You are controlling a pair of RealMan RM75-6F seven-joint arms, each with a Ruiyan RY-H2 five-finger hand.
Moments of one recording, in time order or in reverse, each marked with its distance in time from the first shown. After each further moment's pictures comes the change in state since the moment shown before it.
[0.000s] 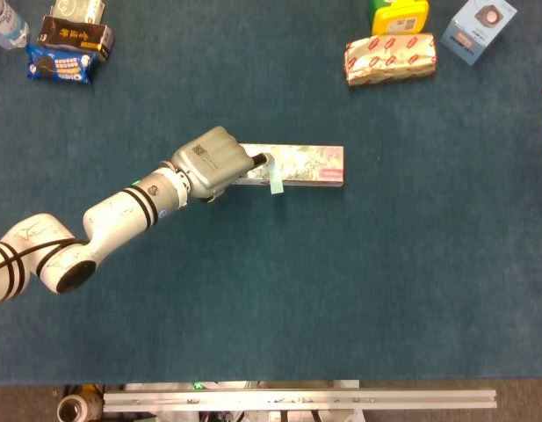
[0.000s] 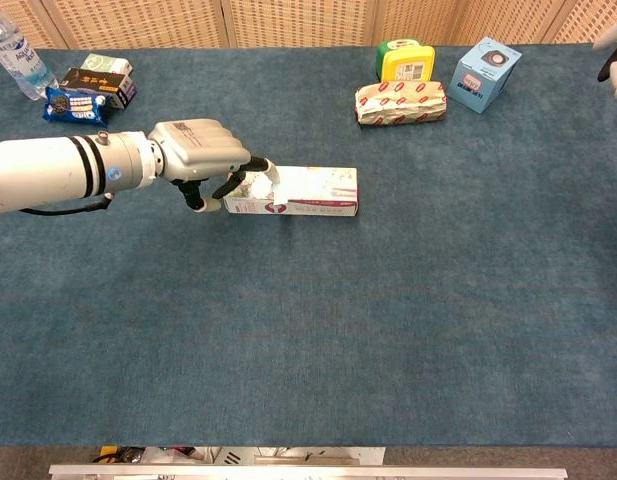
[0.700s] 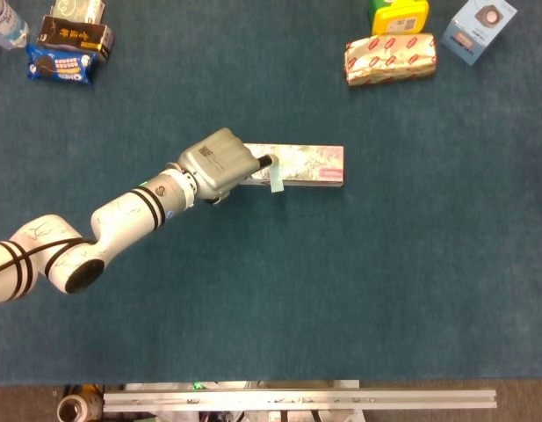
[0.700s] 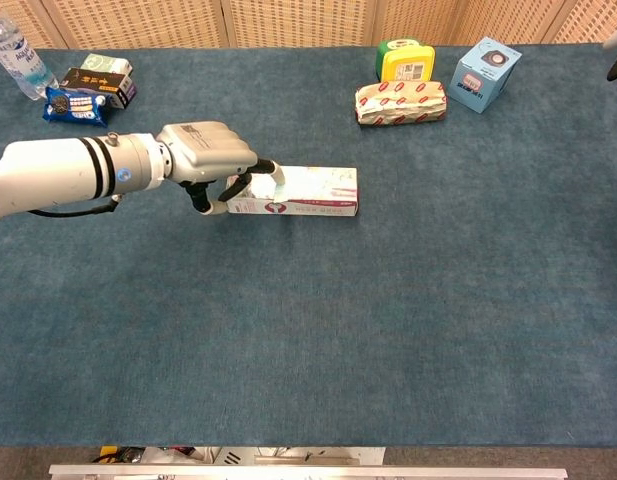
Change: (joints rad) left arm -0.027 -0.012 0.005 -0.013 -0.069 -0.007 0.036; right arm -0.021 0.008 0.007 0.000 -0.011 -0.001 0.011
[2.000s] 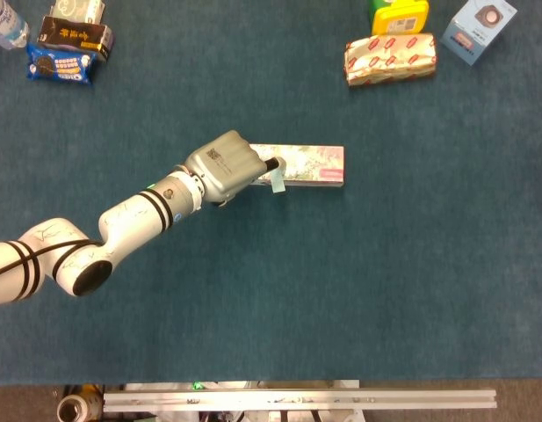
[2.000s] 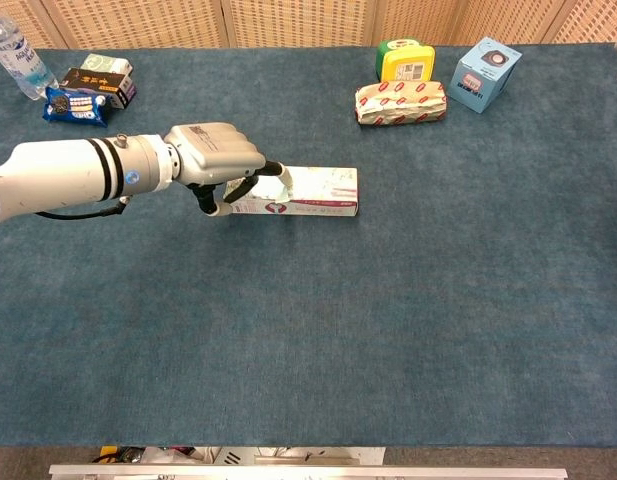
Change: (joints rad) left arm -0.035 0.000 0.021 -0.039 -0.085 0.019 0.083; right arm -0.023 0.006 0.006 0.007 -0.013 -0.004 0.021
